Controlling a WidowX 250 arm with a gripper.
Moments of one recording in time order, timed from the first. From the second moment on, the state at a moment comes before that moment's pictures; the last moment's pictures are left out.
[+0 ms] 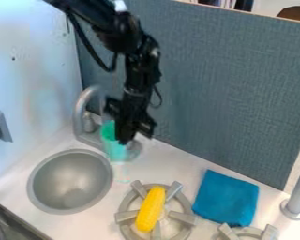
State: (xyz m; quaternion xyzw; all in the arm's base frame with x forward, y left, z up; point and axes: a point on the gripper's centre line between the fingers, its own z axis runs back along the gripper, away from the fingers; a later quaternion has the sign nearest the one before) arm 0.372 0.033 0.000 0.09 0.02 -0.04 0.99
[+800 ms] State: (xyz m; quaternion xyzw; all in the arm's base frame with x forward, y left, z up) arm 0.266 0.027 -0.042 0.05 0.17 -0.14 0.97
